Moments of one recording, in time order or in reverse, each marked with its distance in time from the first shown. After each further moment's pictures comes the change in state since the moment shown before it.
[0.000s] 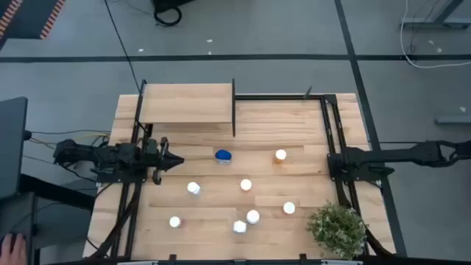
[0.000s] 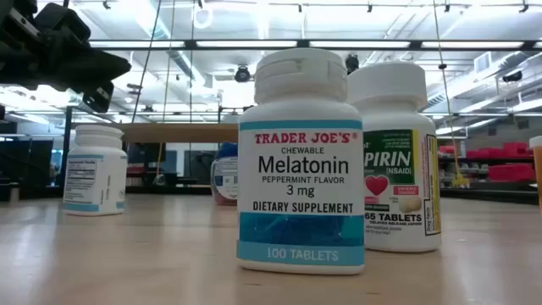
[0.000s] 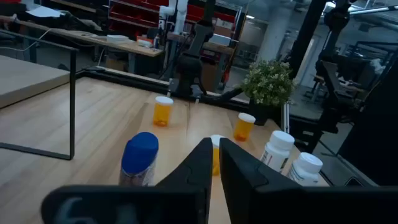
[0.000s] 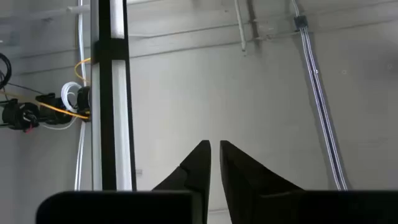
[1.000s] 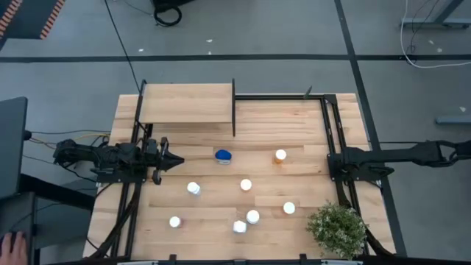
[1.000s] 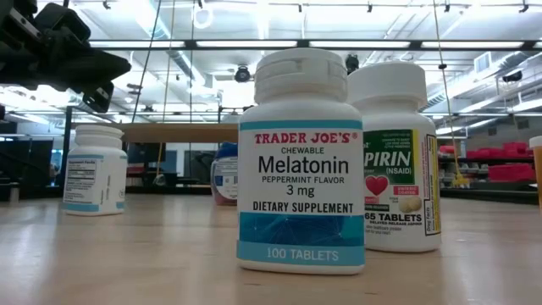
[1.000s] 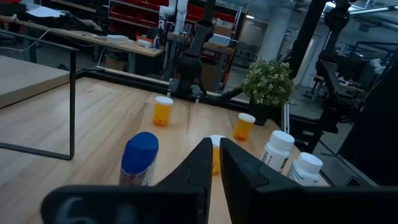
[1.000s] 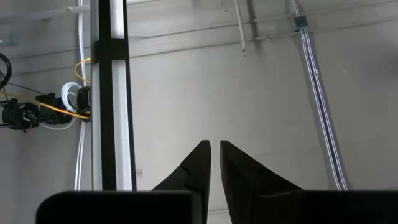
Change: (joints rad) left arm 0.000 0.000 0.000 0.000 0.000 0.000; right arm 0.000 0.000 0.000 0.000 0.000 0.000
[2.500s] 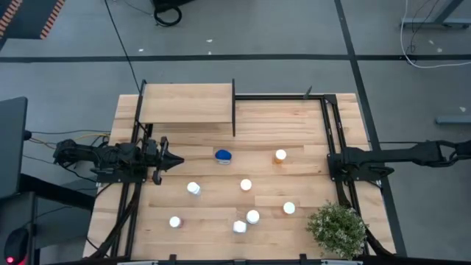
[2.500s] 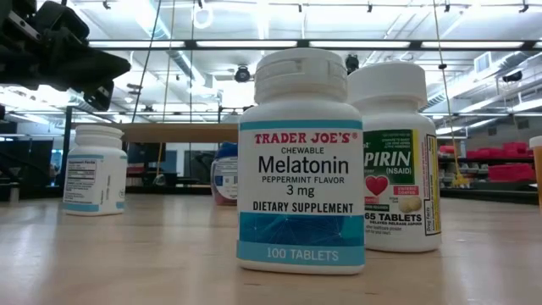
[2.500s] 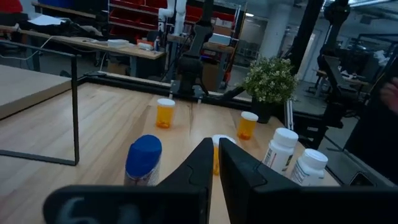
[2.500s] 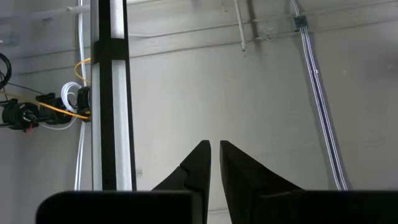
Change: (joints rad) left arm 0.000 0.000 0.000 0.006 0.000 0.043; right arm 0.000 0.000 0.000 0.000 0.000 0.000
